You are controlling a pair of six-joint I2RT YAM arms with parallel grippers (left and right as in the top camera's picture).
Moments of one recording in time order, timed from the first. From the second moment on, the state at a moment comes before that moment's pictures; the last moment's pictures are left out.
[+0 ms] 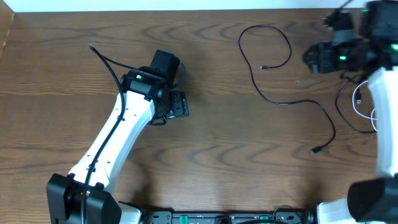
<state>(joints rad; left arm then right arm) -0.34 1.57 1.33 -1.15 -0.01 -0.51 -0.06 1.66 1.69 -1.06 -0.31 -0.20</state>
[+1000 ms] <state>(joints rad) -0.34 1.57 1.33 -1.15 -0.01 -0.51 0.31 2.20 1.69 -0.75 0.06 -0.08</state>
